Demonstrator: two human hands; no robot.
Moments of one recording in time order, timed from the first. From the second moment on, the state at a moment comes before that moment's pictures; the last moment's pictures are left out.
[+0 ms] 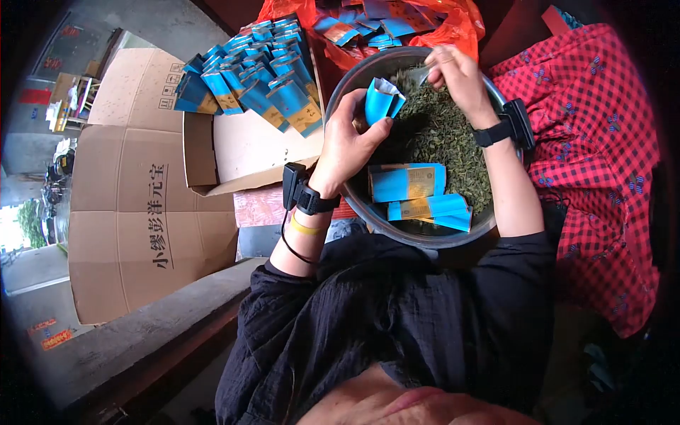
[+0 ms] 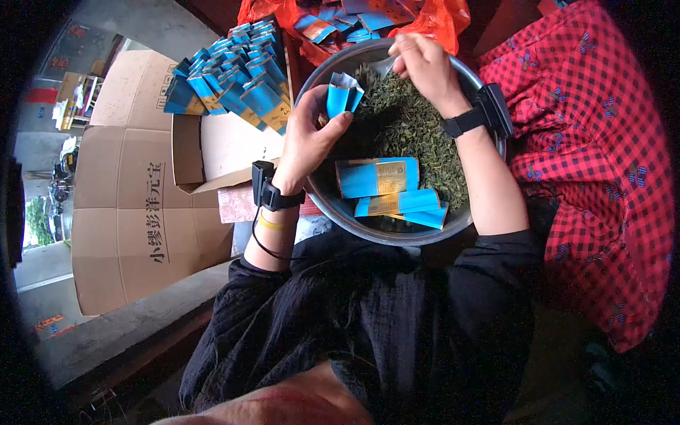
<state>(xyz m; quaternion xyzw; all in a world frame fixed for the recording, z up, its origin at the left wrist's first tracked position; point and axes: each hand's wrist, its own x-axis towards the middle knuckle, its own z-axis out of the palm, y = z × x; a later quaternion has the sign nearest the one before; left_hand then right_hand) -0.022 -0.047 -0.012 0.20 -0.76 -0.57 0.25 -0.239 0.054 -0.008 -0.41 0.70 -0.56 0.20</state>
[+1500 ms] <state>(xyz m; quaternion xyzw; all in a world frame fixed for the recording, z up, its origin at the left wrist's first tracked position) -0.018 -0.043 -0.008 0.23 -0.75 -0.58 0.23 -0.241 0.057 -0.001 -0.39 0.66 -0.61 0.19</state>
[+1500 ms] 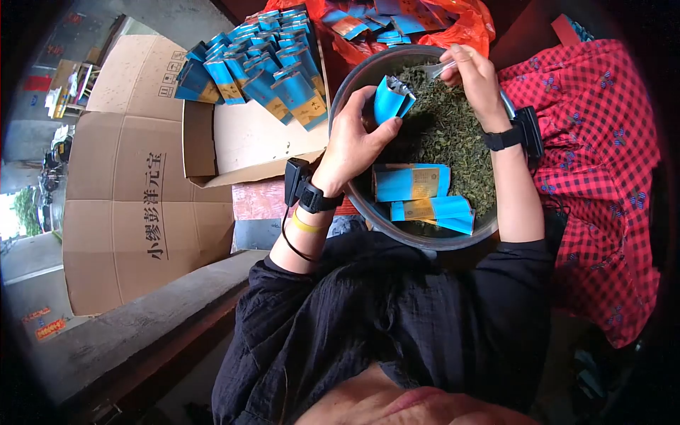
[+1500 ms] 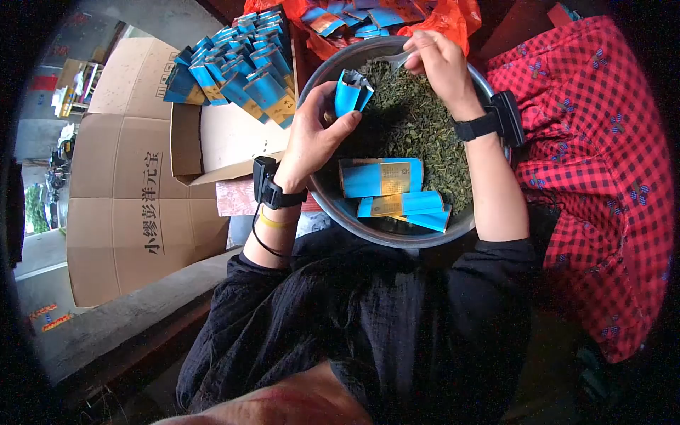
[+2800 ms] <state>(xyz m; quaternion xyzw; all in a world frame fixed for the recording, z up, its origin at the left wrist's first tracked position) -0.023 -0.047 -0.020 0.20 -0.77 -0.55 0.27 -0.194 0.052 -0.026 -0.60 0.73 -0.31 0.08</state>
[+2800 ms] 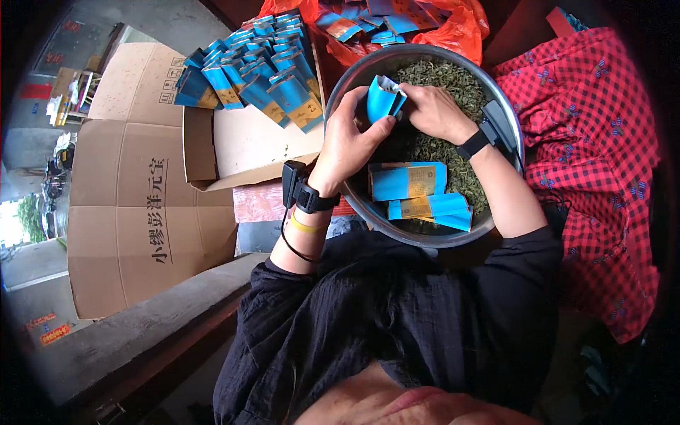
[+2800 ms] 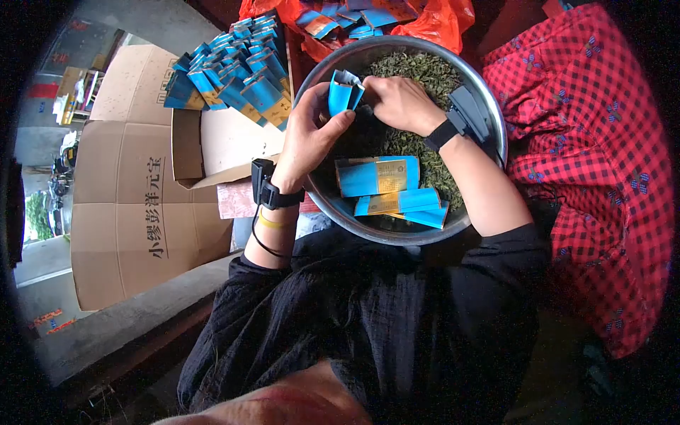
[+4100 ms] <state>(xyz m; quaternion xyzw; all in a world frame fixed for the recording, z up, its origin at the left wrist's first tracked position) -0.017 -0.045 -0.009 0.24 -0.77 -0.55 0.22 -0.206 0.070 0.031 -0.53 0.66 -0.53 -0.07</state>
